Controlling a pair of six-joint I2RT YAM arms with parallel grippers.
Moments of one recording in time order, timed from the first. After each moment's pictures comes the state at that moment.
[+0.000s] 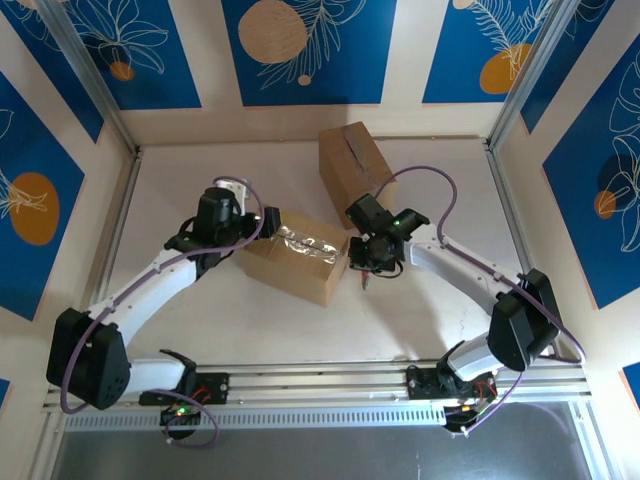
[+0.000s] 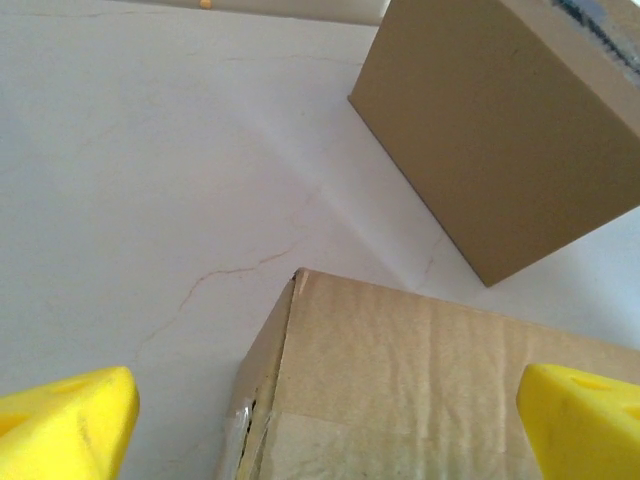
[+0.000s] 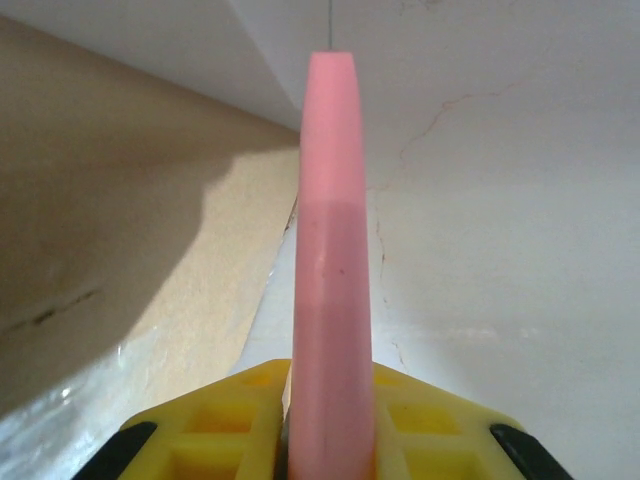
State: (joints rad) left arm -0.43 1.28 0.87 -0.16 0.02 -0.34; right arm 0.67 1.45 1.15 -0.94 0.00 0.76
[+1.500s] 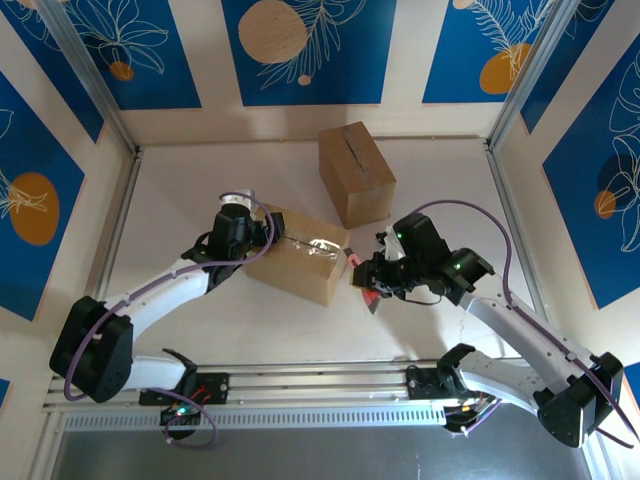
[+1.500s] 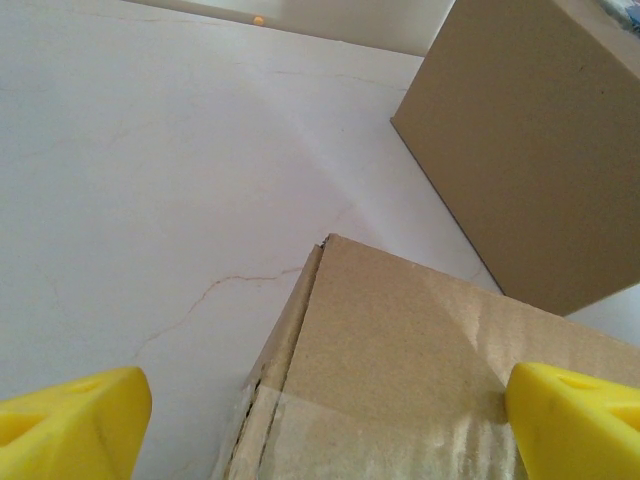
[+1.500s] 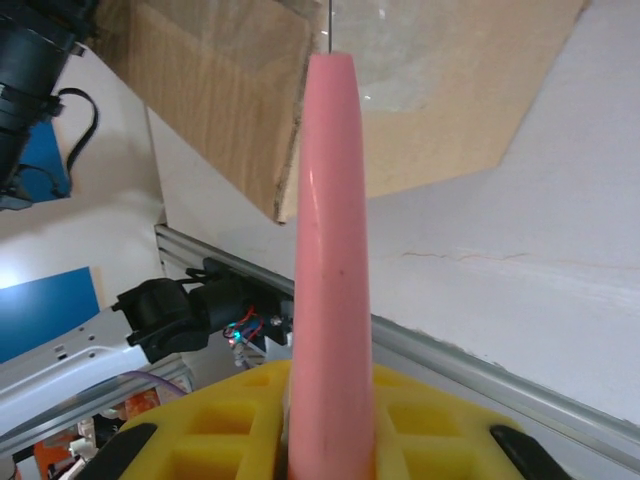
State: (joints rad) left arm -0.53 1.32 0.75 0.05 -0.19 -0.46; right arm 0.61 0.99 0.90 -0.78 -0.53 0.93
